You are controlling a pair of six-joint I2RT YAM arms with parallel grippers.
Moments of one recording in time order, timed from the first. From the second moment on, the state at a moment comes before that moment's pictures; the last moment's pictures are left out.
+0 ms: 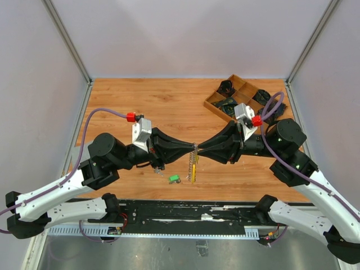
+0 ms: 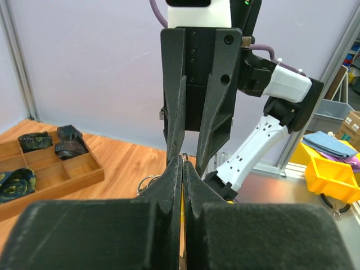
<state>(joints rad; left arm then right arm) -1.10 0.83 0.97 0.17 0.25 -0.22 0.79 0.81 1.08 -0.12 -0.72 0.23</state>
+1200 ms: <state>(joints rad) -1.10 0.83 0.95 0.17 0.24 -0.21 0.79 0.93 1.38 -0.57 -0.75 -0.01</state>
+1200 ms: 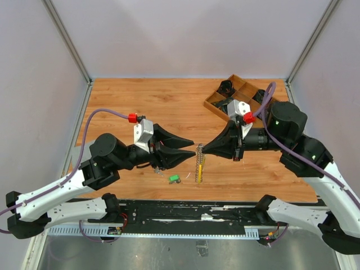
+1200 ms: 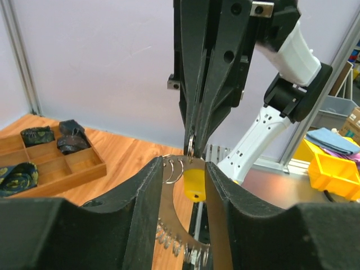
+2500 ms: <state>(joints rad) -1.10 0.96 0.99 0.05 0.26 -0.12 0.94 1.29 1.92 -1.44 -0.40 -0.21</state>
